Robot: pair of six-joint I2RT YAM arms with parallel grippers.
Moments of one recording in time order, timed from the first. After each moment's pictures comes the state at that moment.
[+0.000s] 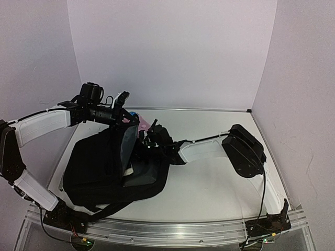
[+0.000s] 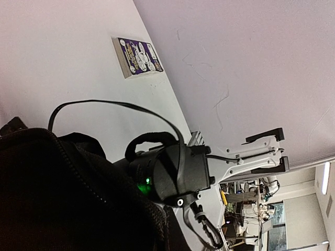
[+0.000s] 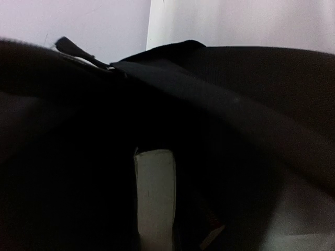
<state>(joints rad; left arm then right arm) -0.46 1.47 1.18 -0.26 0.94 -0.61 0.99 2.38 1.69 0.33 -0.34 1.25</state>
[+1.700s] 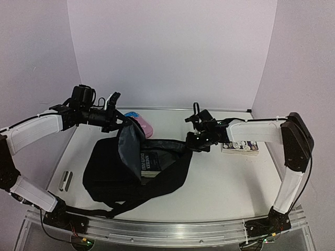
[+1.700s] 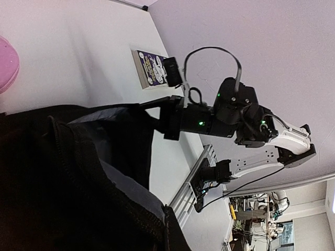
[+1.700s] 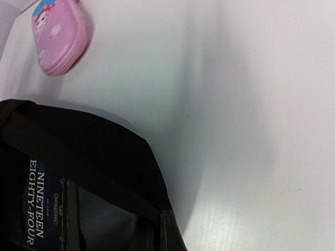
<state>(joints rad) -0.42 1.37 1.10 -0.27 0.85 -0.62 0.74 1.86 1.29 -0.35 0.09 0.72</state>
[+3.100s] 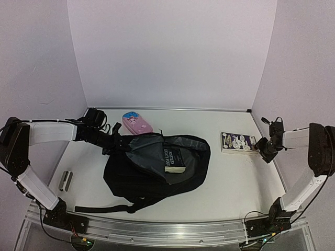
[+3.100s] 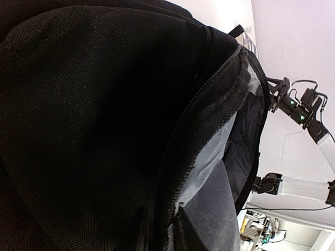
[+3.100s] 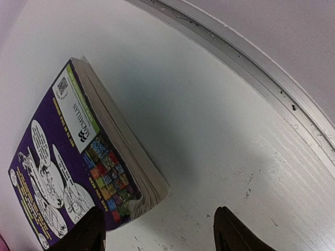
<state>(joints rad) -0.42 1.54 0.93 -0.30 0.68 -0.65 -0.15 1.60 0.80 -0.20 0.00 0.74</state>
